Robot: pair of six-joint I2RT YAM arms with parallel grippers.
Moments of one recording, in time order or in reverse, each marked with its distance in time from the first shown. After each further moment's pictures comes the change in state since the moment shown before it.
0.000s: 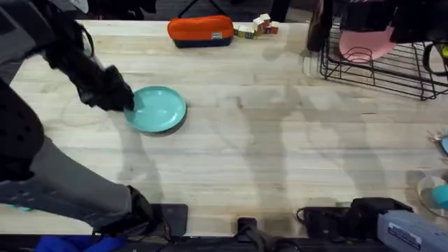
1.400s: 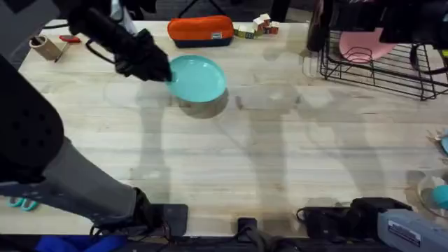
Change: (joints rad) left arm -0.245 0.001 0.205 -0.103 0.318 0.011; right arm 0.000 0.048 0.002 -0.002 -0.076 0.058
